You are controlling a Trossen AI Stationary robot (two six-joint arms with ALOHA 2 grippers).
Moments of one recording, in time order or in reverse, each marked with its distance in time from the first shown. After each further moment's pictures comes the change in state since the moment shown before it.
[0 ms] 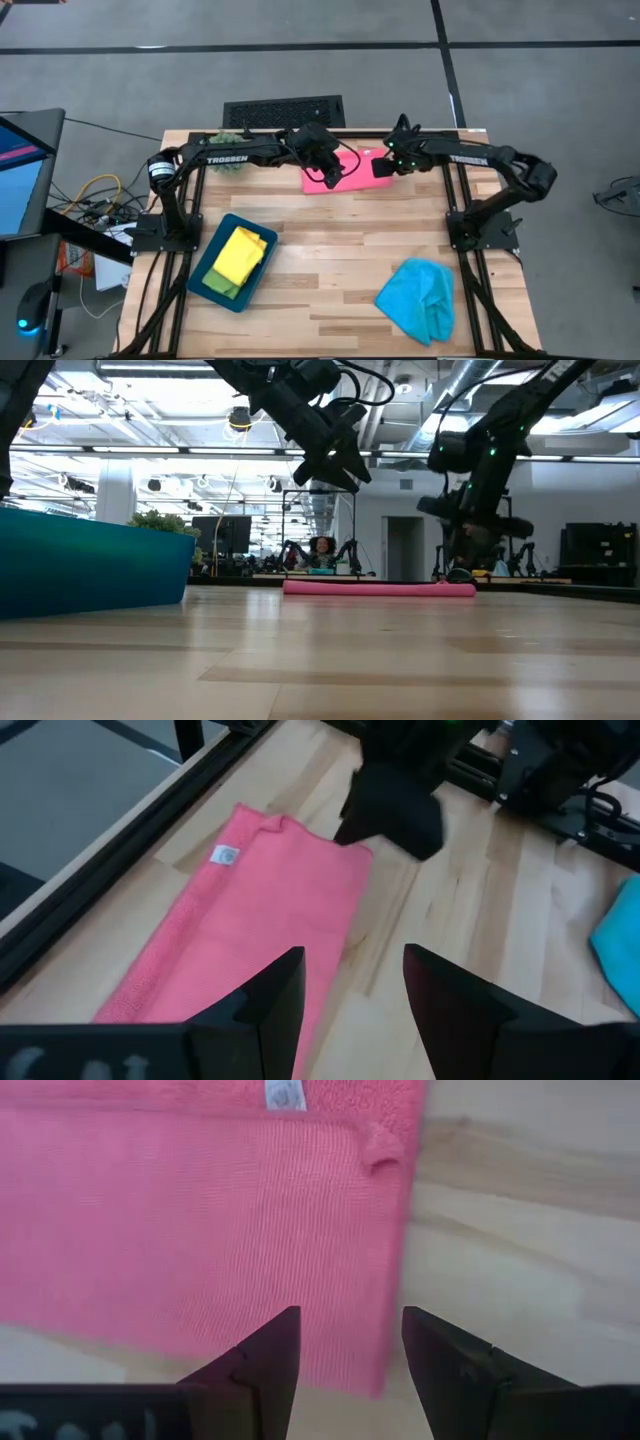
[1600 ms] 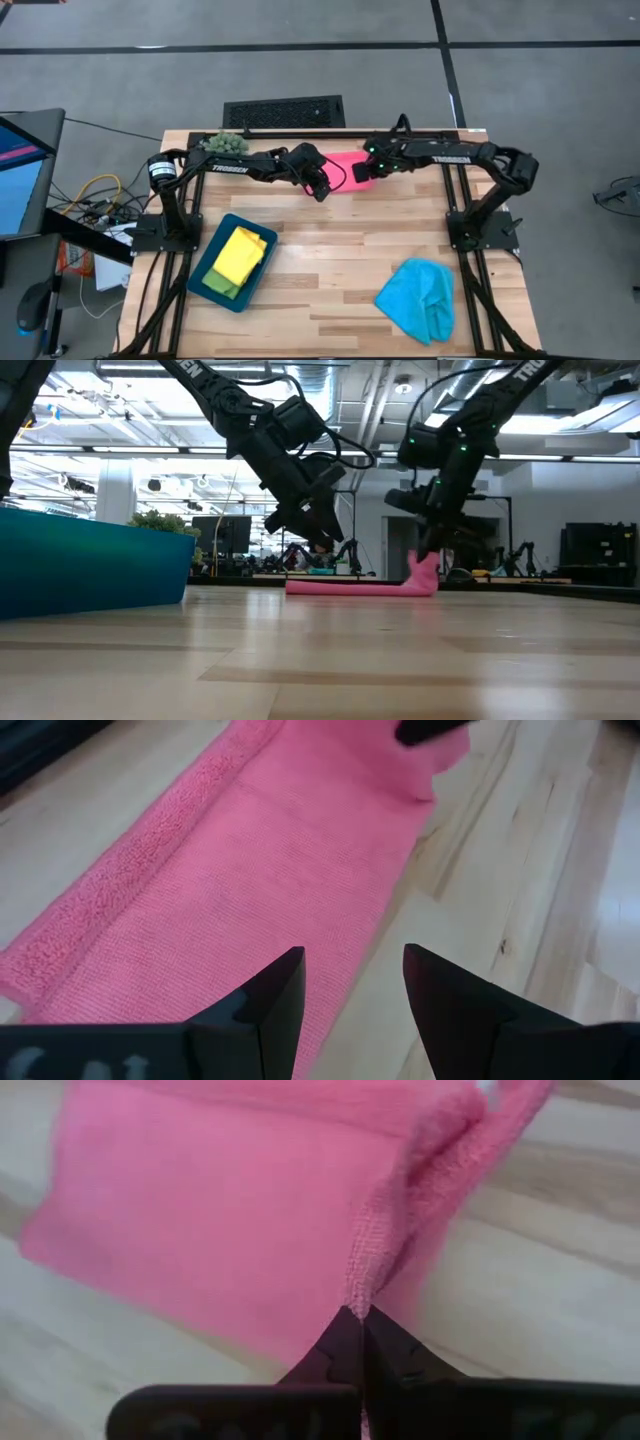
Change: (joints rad) left arm 0.004 0.003 -0.312 0.198 -0.035 -0.090; right arm 0.149 0.137 0.143 0.060 -0.008 0.015
